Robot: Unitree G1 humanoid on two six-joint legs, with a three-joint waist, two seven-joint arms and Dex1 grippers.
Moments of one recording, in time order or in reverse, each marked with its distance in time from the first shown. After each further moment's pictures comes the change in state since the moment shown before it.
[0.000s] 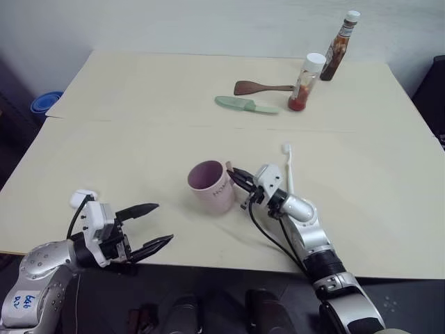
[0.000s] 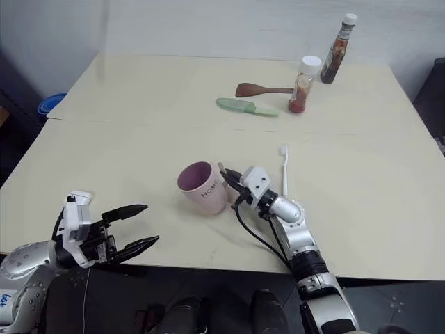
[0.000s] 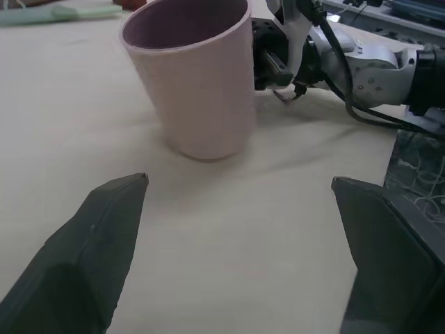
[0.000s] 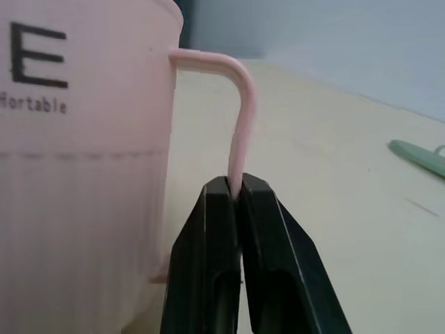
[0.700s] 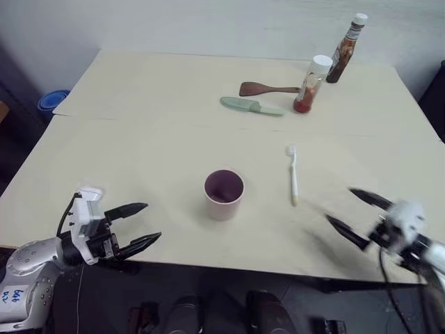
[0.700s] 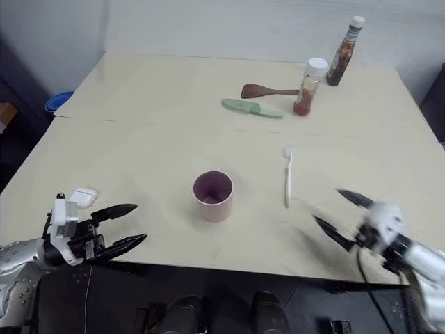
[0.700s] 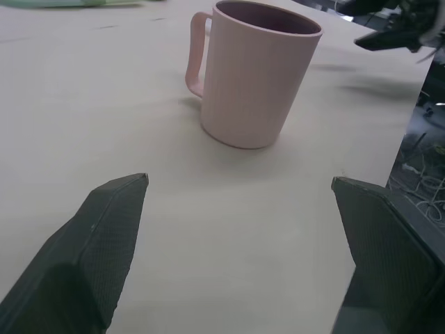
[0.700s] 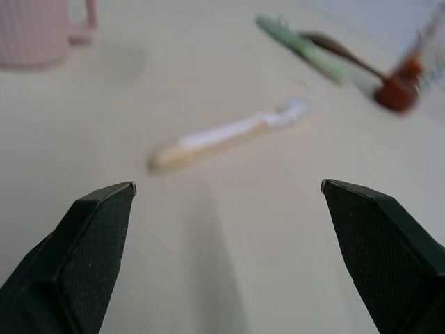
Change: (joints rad) left arm -0.035 0.043 0.063 0.123 -0.028 0.003 -0.073; right arm 0.743 -0.549 -0.548 -0.504 0.350 0.223 0.208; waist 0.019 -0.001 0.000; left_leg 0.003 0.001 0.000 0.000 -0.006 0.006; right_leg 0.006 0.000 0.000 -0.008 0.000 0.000
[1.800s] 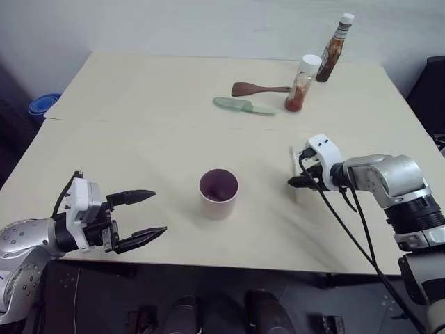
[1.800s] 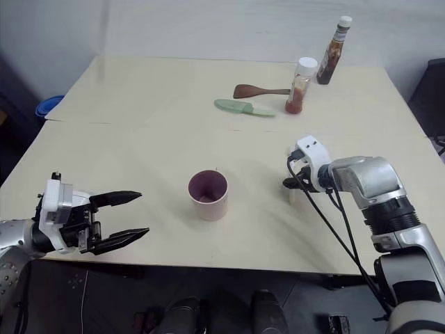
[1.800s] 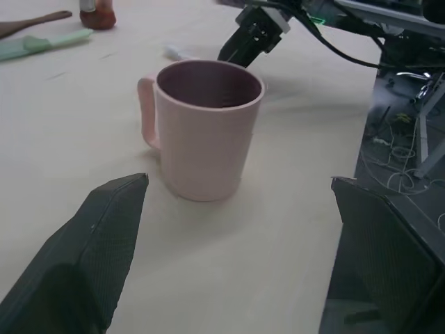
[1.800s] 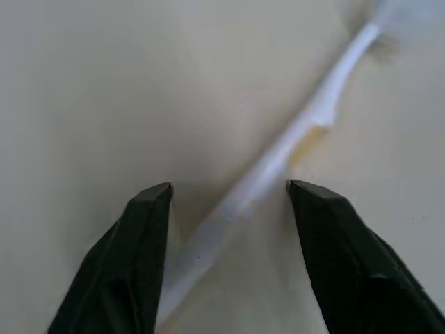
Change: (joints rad) left arm -0.060 0.112 0.021 -0.245 -0.102 0.193 0.058; right arm -1.078 -0.051 0.704 0.252 -0.052 1.283 -0.263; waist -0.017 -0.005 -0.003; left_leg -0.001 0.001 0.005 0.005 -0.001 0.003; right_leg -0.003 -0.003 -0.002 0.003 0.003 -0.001
